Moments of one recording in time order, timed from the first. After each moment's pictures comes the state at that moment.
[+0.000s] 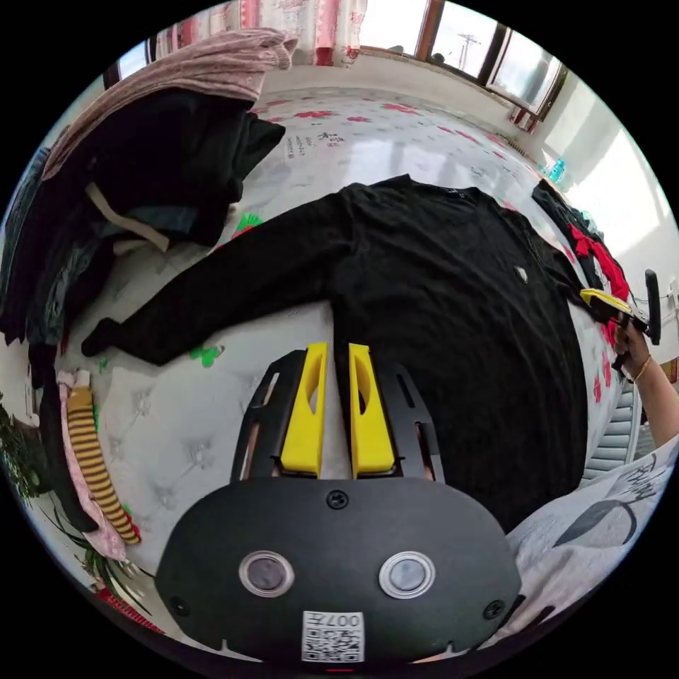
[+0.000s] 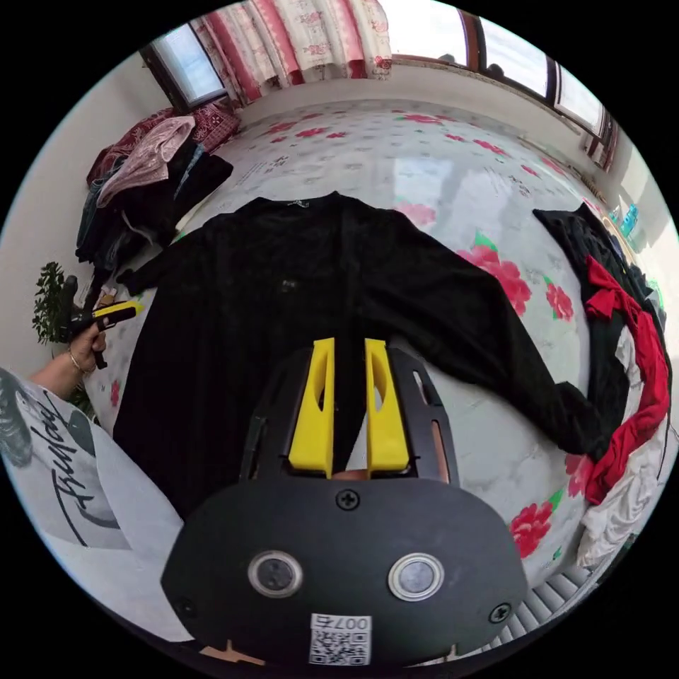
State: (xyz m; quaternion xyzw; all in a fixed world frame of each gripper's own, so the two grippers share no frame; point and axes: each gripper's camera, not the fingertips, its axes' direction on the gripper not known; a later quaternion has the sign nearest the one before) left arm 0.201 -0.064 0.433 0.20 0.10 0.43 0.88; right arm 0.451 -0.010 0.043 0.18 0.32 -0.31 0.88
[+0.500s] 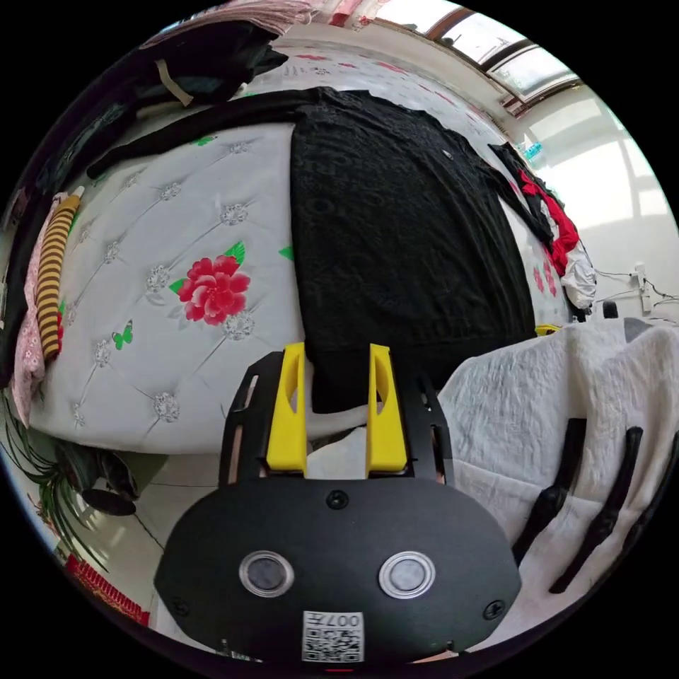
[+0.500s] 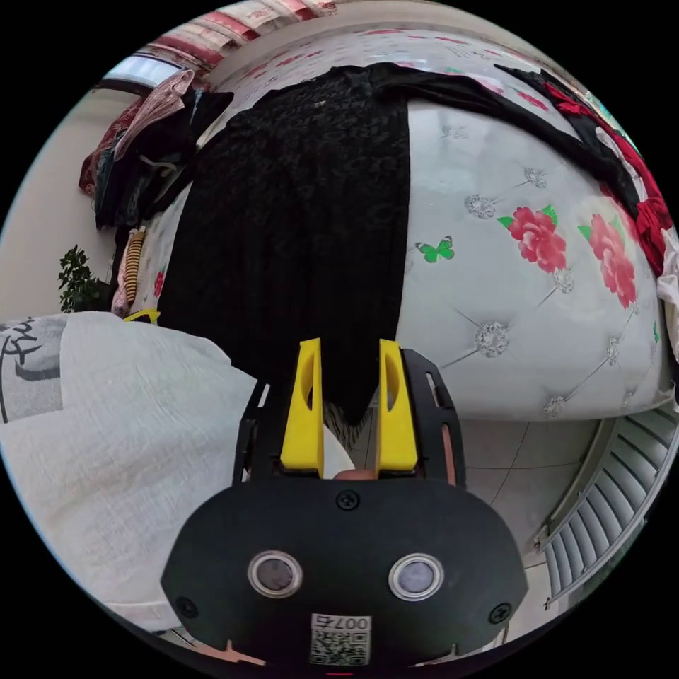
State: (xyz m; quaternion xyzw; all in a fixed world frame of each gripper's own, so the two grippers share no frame) left arm 0.035 0.097 0.455 0.08 0.13 0.45 0.88; right arm 0.554 0.229 0.101 0.06 0.26 -0.19 0.94
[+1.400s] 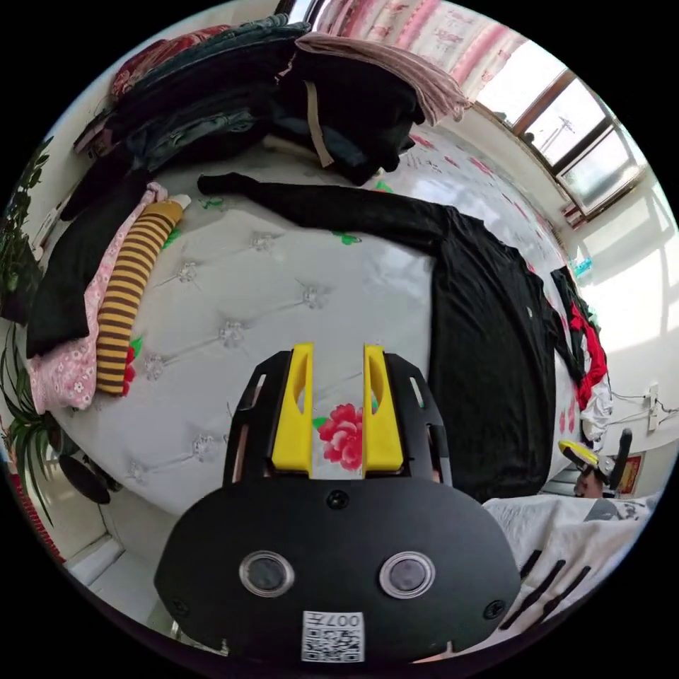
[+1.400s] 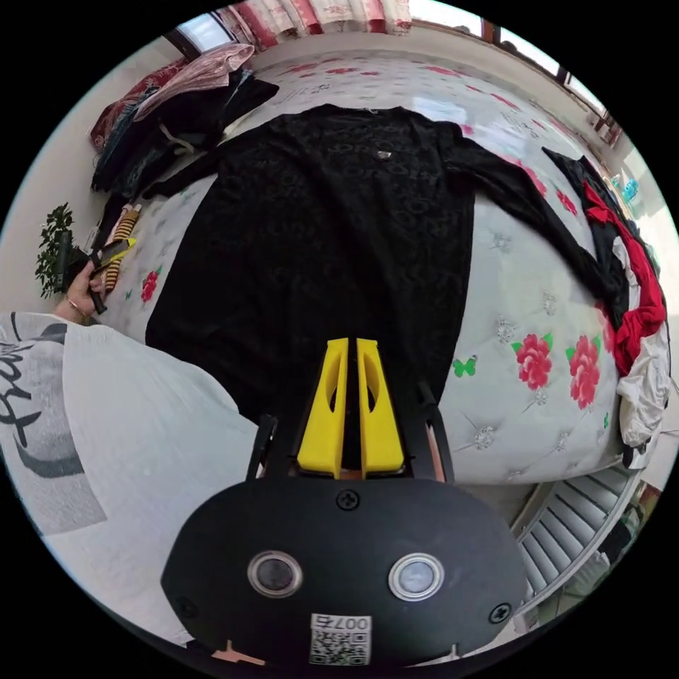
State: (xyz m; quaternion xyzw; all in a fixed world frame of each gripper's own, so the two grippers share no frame) left arm -0.064 -0.161 0.305 0.20 0.19 0.26 0.93; right arm 0.365 0.173 0.184 0.09 0.34 -0.27 0.89
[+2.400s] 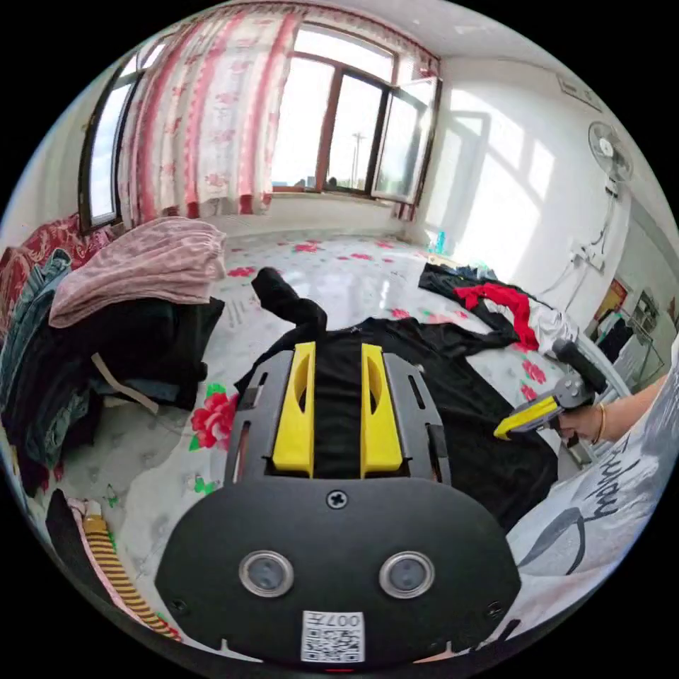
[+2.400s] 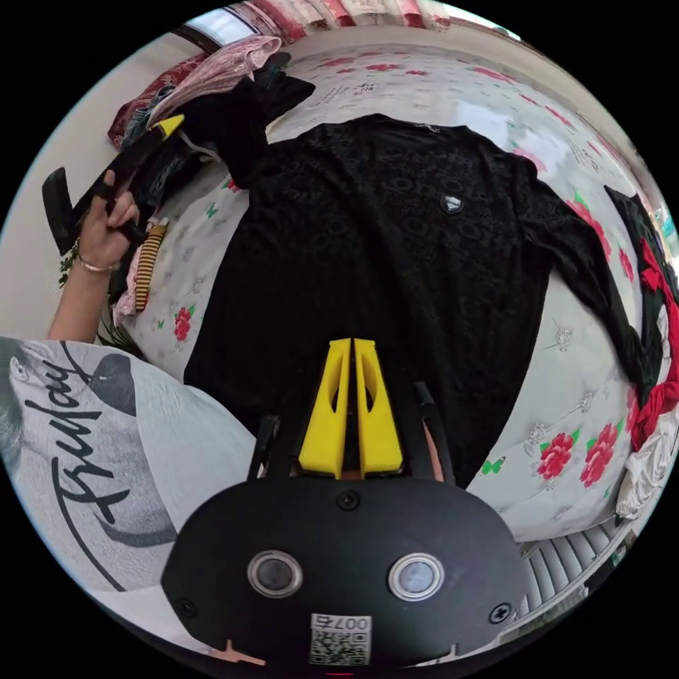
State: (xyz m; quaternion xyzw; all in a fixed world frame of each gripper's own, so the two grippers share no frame) left arm 0.190 0.009 0.148 0.37 0.25 0.55 0.70; right arm 0.272 0.061 0.260 0.04 0.28 -0.29 0.91
